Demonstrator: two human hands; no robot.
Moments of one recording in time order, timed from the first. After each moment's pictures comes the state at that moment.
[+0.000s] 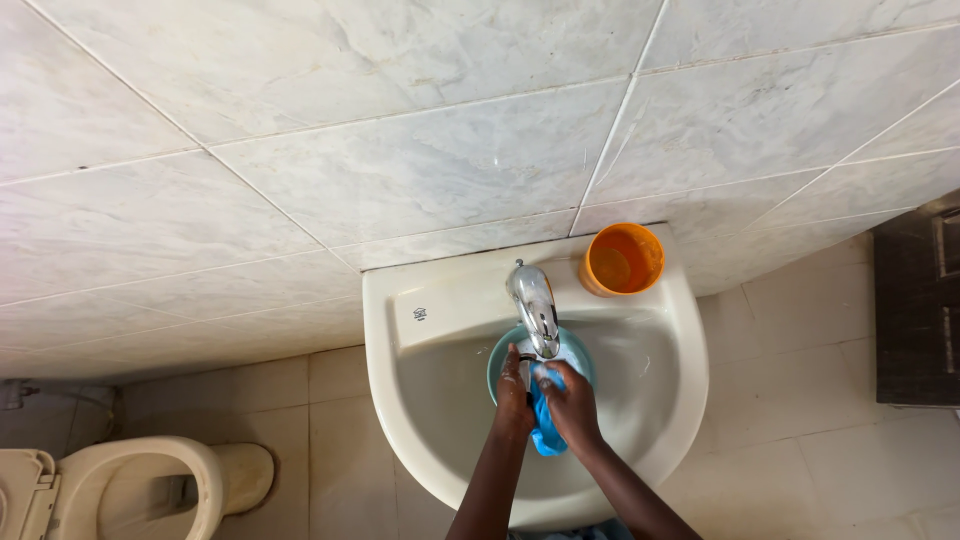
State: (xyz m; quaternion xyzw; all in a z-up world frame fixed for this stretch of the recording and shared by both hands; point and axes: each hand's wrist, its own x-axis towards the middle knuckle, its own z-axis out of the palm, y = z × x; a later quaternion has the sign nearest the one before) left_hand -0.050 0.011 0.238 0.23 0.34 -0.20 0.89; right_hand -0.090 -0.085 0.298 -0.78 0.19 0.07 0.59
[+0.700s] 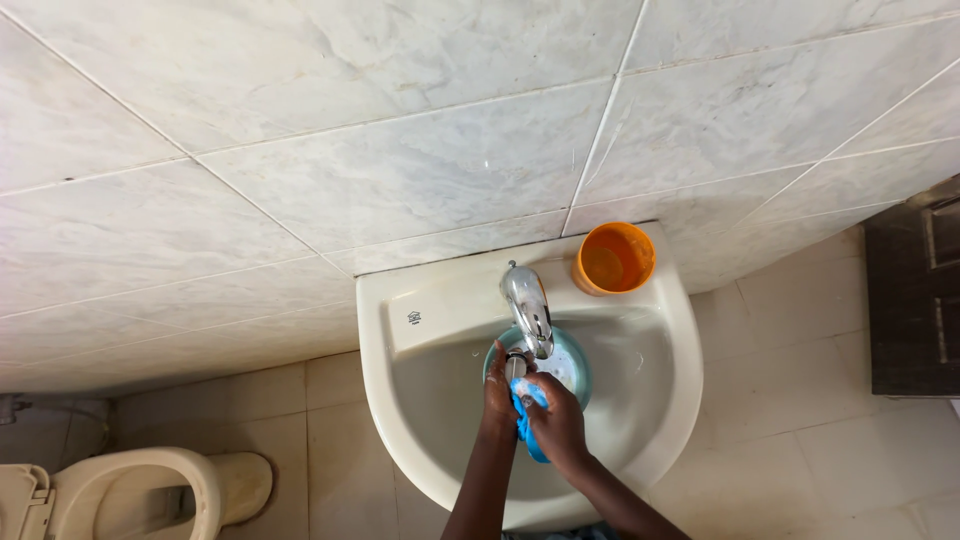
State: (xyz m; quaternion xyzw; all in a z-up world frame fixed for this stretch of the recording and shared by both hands) left_hand -0.041 0.023 0.128 0.19 0.20 -0.16 0.95; right_hand -0.107 -0.073 0.292 -0.81 0.05 -0.07 0.57
